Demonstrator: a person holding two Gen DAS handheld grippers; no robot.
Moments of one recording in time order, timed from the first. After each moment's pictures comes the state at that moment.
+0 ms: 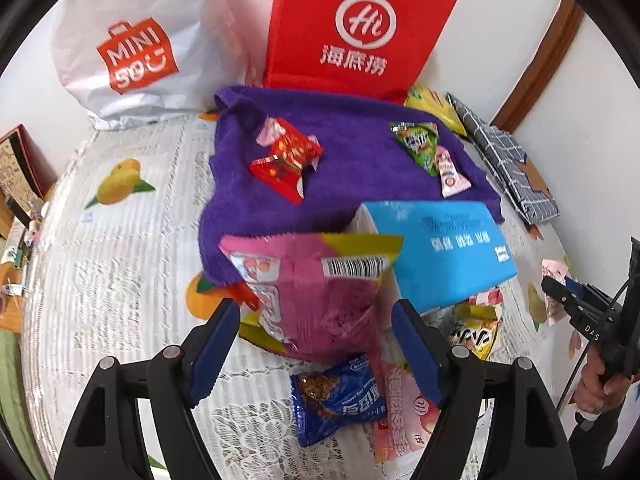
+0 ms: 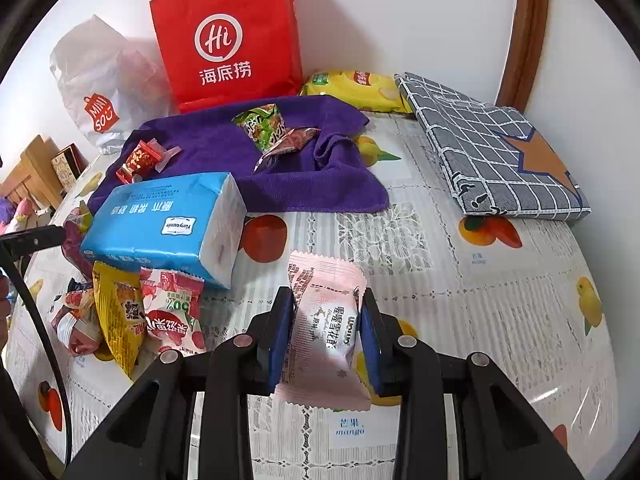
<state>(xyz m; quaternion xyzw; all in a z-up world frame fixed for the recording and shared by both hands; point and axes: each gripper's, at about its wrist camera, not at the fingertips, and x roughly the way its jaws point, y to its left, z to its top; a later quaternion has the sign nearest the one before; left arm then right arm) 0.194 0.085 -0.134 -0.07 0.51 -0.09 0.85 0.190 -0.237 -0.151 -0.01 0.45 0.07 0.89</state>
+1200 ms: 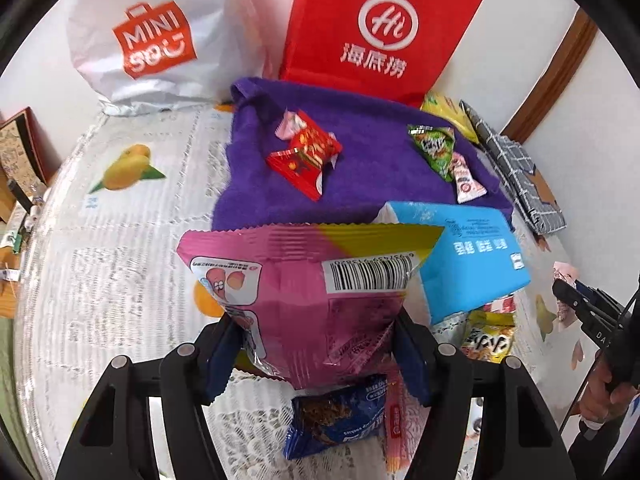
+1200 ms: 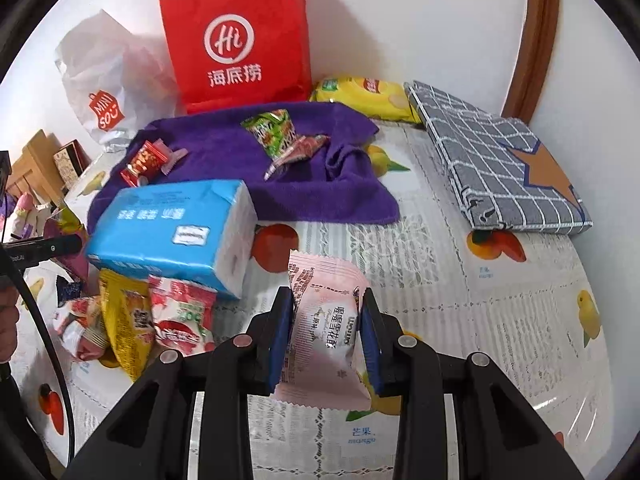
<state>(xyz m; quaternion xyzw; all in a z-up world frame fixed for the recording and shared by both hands) 0.193 0.096 -0.138 -0.09 0.50 -0.07 0.86 0.193 -0.222 -0.139 -0.02 0.44 0.08 0.89</state>
